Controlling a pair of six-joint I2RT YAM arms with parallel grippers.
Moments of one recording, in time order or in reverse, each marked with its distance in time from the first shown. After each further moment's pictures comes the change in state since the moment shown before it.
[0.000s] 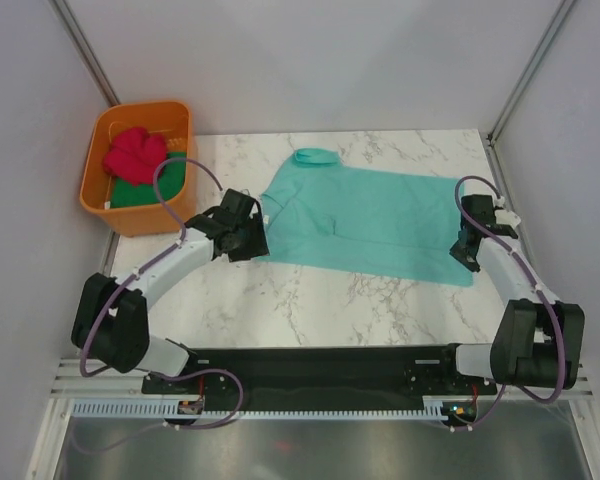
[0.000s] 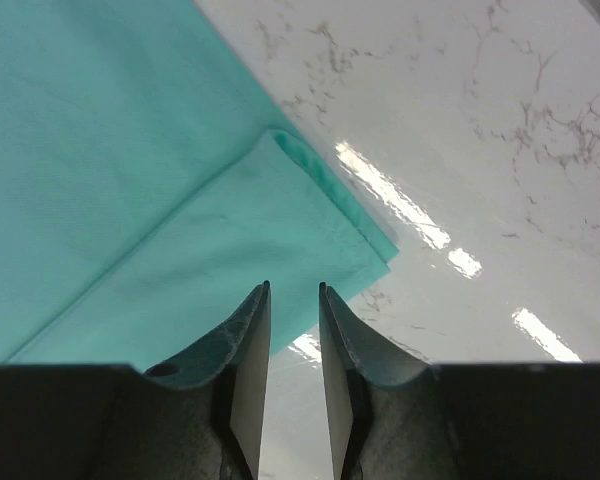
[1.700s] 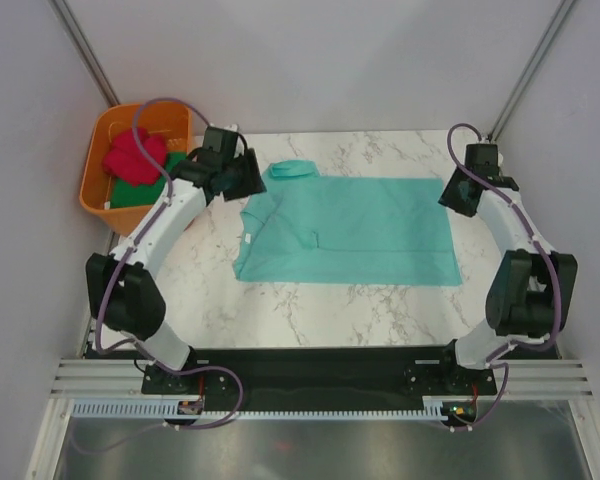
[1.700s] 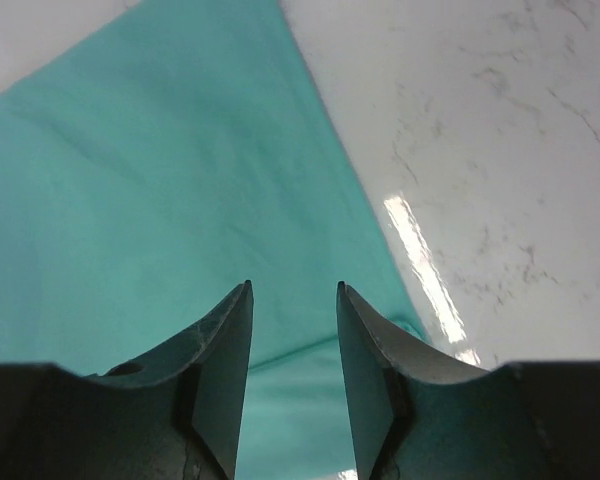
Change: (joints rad) left arm 0.141 0.144 0.405 -0.109 0.069 0.097; right arm -0.001 0.219 0.378 0.083 -0.253 -0.269
